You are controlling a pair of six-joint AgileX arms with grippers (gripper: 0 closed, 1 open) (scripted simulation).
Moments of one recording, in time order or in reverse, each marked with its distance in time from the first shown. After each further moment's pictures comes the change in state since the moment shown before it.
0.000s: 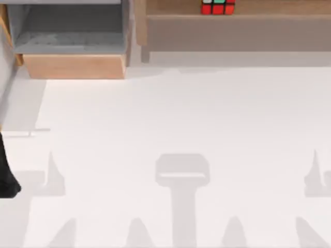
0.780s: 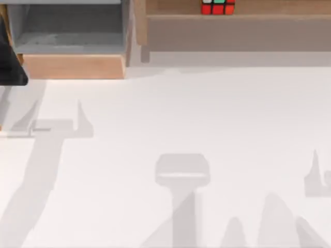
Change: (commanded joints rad) left arm -0.267 0.671 0.511 0.244 -0.235 0.001; right arm 0.000 0.000 0.000 0.000 0.000 0.000
